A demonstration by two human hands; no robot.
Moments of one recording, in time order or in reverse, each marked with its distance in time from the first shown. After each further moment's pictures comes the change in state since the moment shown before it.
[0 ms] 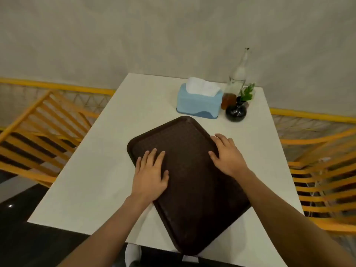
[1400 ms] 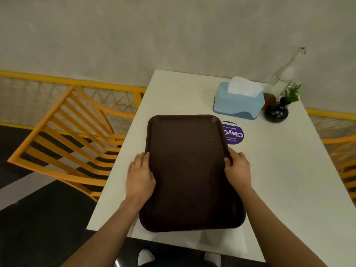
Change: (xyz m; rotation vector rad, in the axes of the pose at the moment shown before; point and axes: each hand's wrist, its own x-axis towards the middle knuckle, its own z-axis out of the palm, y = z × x) left_hand 0.004 -0.197 -0.026 -0.125 0.116 -0.185; right_hand 0.011 -0.154 0.077 0.374 0.153 0.499
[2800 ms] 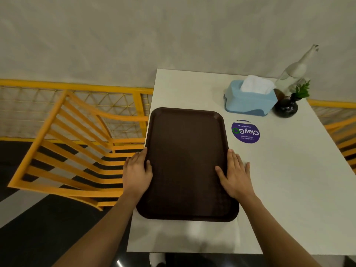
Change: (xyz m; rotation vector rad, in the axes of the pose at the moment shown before) left_hand 0.079 -0.096 -0.038 -0.172 -0.012 0.085; right_hand -0.045 -0.065 0.063 -0.409 -0.114 -0.061
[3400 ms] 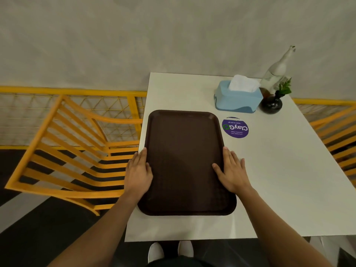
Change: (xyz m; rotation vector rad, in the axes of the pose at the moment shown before) left_hand -0.021 0.005 0.010 0.026 -0.070 0.044; right_hand -0.013 0.016 -0.008 -0.021 -0.029 -0.019
